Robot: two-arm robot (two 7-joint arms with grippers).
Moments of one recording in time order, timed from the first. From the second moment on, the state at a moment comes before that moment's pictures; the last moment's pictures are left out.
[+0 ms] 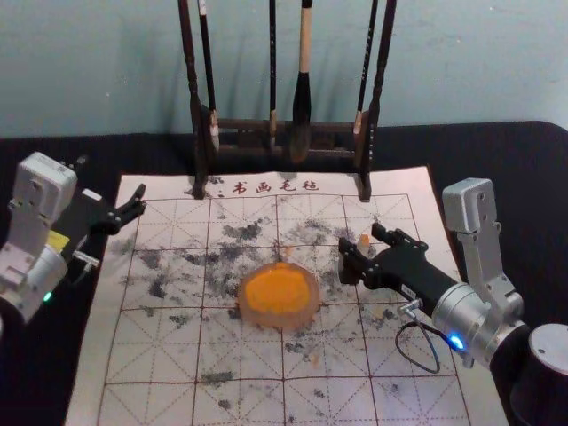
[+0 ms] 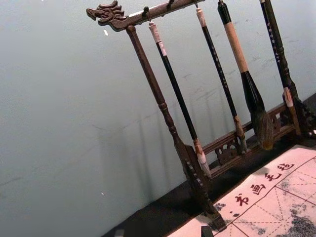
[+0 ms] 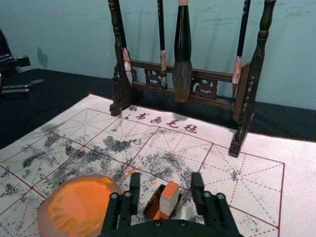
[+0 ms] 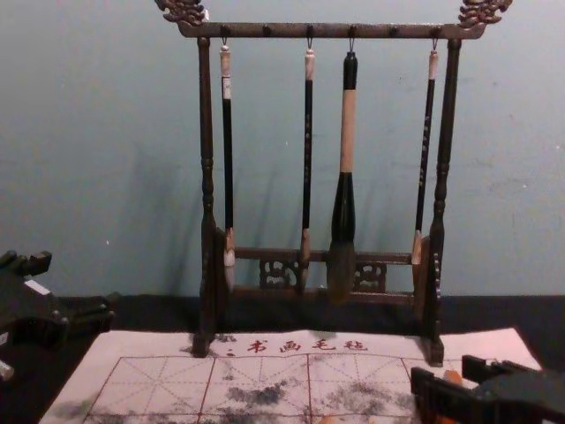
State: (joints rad) left arm -0.20 0.60 0.45 -1.41 -0.25 -0.12 0.03; right arm 0.00 0.31 -0.29 -1.59 0.31 0.16 0.24
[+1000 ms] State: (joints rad) left arm -0.20 0.60 0.45 -1.41 -0.25 -0.12 0.03; right arm 0.03 0.26 -0.19 -1.52 0.15 -0.14 0.12
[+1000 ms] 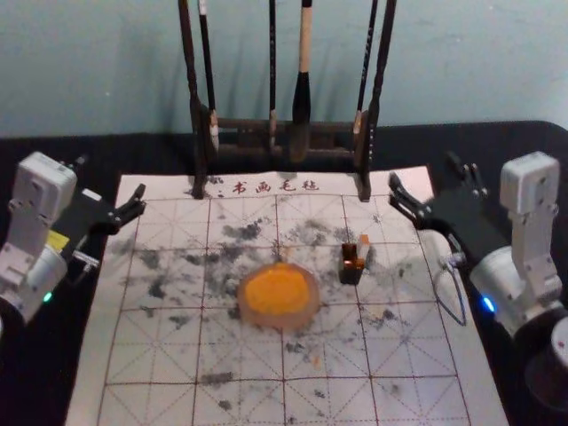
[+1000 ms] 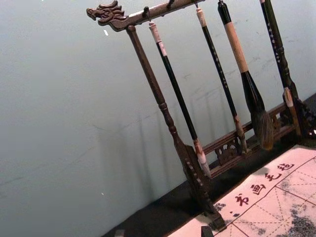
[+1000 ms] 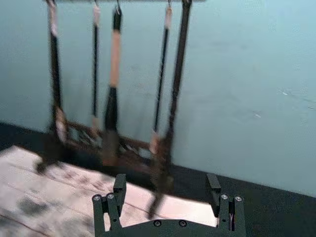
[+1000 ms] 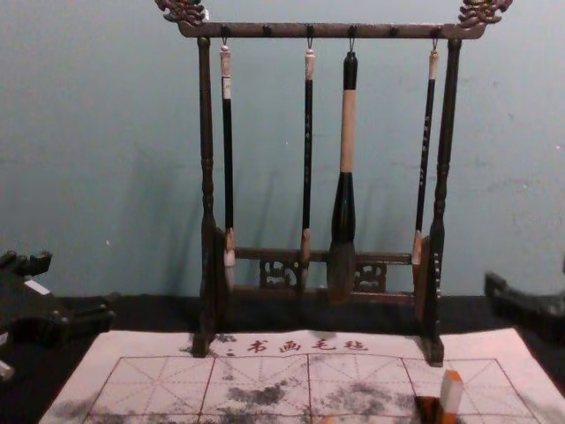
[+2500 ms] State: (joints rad) left arm -0.20 0.60 0.45 -1.41 -0.25 -0.12 0.03; right arm 0.03 0.27 -0.20 -1.39 0.05 -0.15 0.11
